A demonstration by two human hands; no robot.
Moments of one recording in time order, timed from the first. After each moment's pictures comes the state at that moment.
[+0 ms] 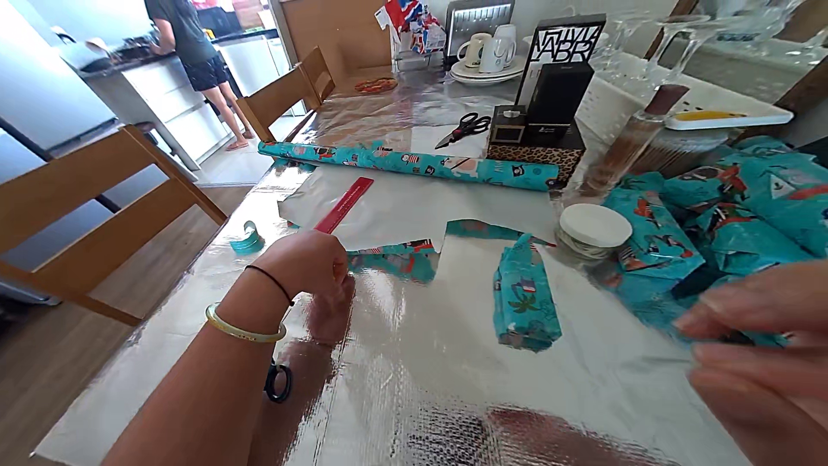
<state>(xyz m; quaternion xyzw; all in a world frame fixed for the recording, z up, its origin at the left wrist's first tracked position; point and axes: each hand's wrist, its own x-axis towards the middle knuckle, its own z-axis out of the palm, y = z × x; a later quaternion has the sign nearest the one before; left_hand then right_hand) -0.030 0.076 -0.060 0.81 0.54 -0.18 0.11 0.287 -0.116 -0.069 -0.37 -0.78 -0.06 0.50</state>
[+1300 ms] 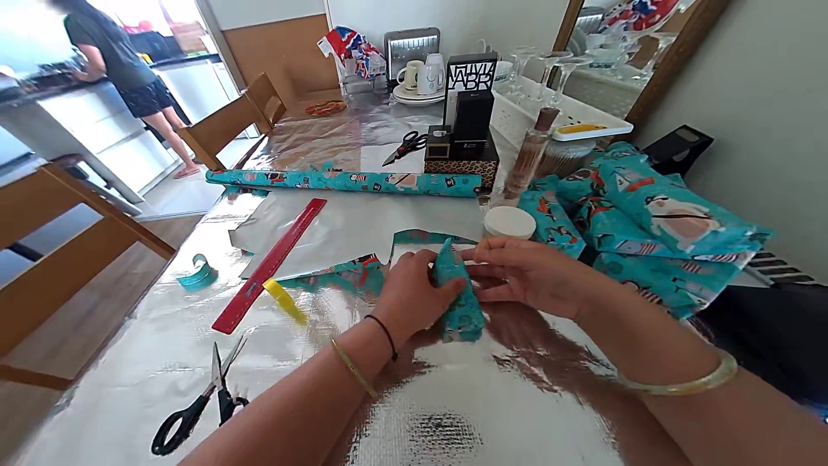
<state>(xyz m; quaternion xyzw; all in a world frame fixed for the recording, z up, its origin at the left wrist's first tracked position) 0.121 0.024 -0.117 0.79 0.45 0.16 0.39 0.310 -0.036 -0.093 -0.56 -0.37 0.59 0.45</state>
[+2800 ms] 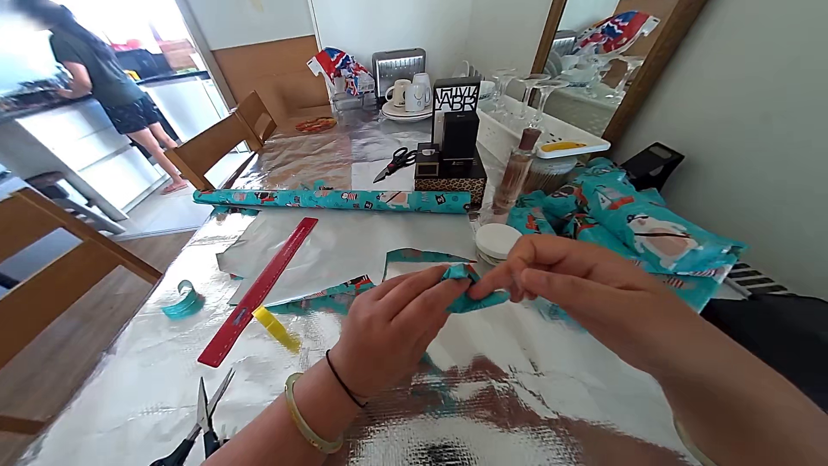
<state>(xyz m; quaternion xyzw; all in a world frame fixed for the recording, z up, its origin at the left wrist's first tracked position) 0.089 0.019 -0.113 0.85 0.07 0.53 -0.03 0.313 -0.079 -0.056 -0.41 -0.70 0.33 0.49</state>
